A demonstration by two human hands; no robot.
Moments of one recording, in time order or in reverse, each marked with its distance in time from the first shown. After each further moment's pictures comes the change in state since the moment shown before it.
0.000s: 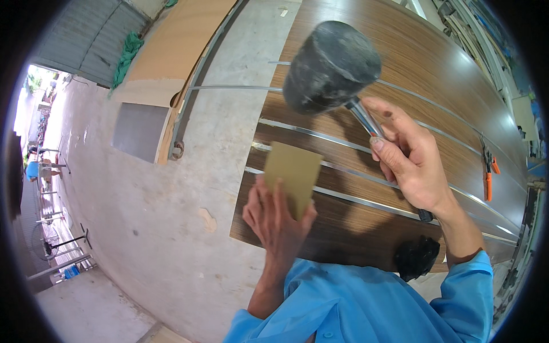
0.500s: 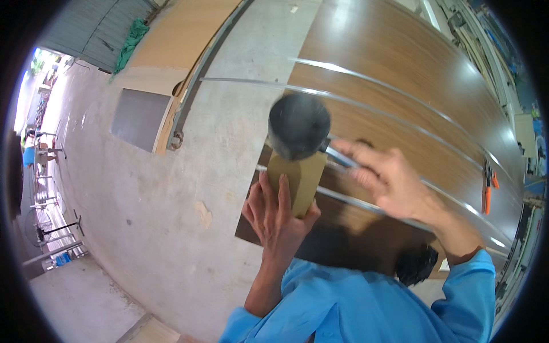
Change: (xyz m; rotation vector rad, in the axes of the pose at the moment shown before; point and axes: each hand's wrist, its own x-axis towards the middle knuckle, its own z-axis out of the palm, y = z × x) left_hand 0.010 -0.014 -0.010 -0.009 -0.022 -0.031; right_hand 0.020 0.015 0.029 -0.414 -0.347 -0.097
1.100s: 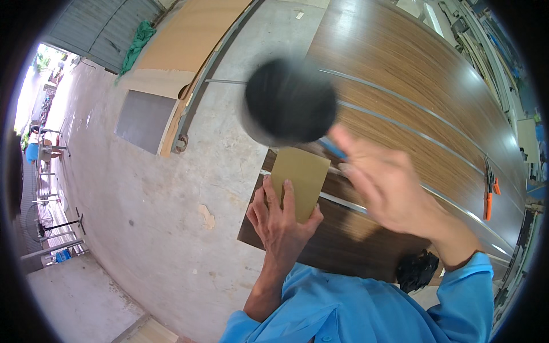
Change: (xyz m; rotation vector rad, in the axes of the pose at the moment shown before) left_hand 0.008 0.002 0.004 0.033 0.042 0.009; right_hand 0.015 -0.051 -0.009 -0.215 0.169 -0.360
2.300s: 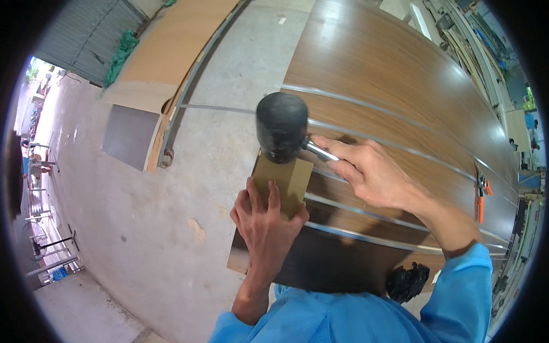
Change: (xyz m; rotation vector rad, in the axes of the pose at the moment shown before) left_hand 0.058 0.004 0.016 -0.035 -0.025 0.002; right_hand 0.029 0.079 0.001 0.077 -0.220 0.342
